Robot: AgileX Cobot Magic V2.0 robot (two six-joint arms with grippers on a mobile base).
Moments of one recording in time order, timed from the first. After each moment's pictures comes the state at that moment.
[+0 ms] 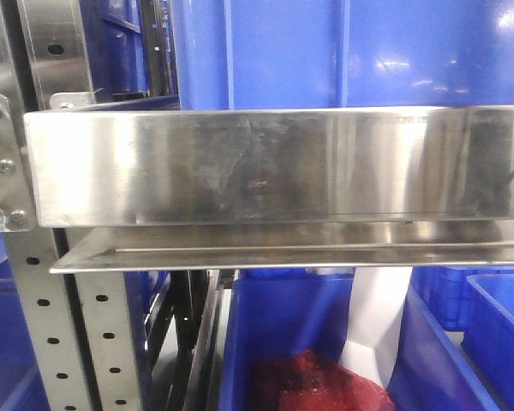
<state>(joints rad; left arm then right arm) -0.03 -0.02 0.03 0.01 0.01 -0.09 0.32 1.59 -1.56 -0.22 0.61 0.27</state>
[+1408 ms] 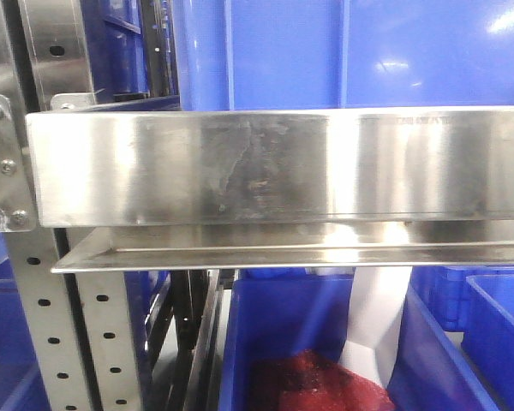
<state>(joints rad) -0.03 -0.02 0.03 0.01 0.01 -0.09 0.32 0.26 -0.68 -0.22 0.59 0.27</state>
